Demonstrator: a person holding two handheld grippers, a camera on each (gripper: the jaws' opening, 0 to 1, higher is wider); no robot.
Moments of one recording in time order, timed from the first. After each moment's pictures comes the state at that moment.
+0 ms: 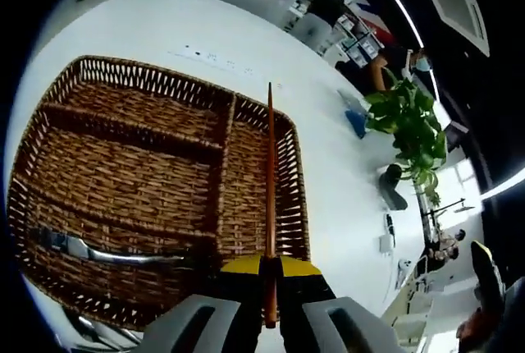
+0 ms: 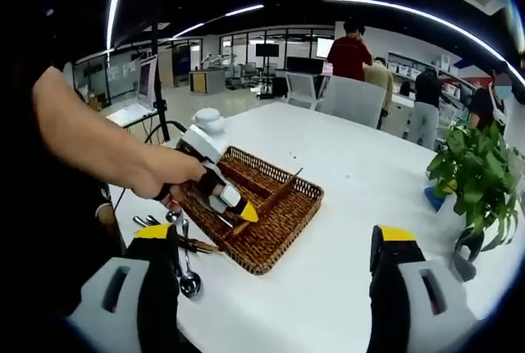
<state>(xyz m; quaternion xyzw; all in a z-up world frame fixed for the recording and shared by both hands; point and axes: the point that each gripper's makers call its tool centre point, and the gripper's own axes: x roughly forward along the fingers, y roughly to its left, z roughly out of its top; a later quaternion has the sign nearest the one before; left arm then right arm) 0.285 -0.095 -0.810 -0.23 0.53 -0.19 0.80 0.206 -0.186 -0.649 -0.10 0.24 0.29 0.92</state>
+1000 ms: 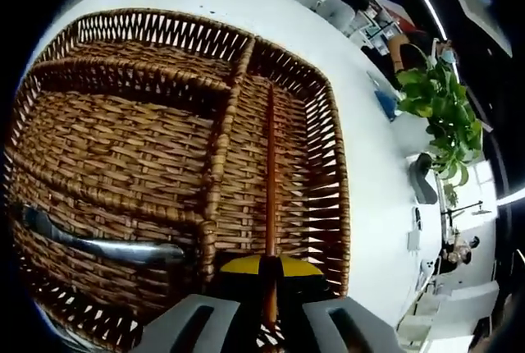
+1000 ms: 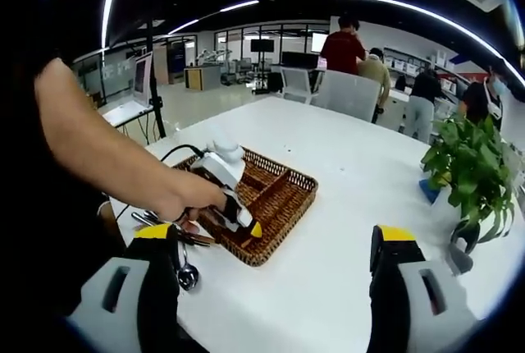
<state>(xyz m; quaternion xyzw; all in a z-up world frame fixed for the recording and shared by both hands) 0.280 -0.118 -0.862 -0.21 0.56 -0.15 0.78 0.198 -0.203 -0.655 -0.10 0.26 0.27 0.92</state>
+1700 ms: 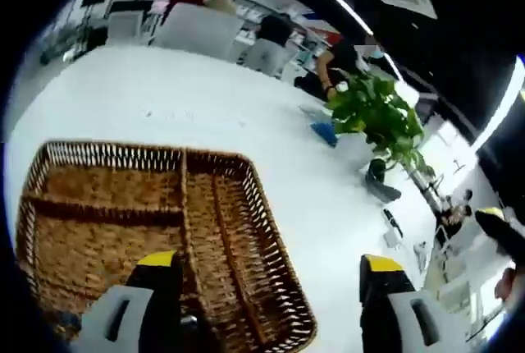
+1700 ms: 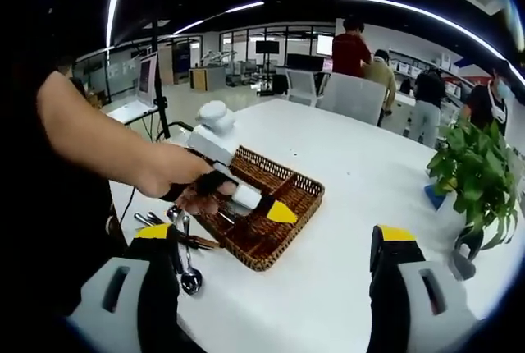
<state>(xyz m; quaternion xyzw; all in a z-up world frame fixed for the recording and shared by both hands) 0.317 -0.102 -0.770 -0.06 0.36 -0.31 0.88 0.201 -0.181 -0.656 -0.11 0.25 0.29 0.92</state>
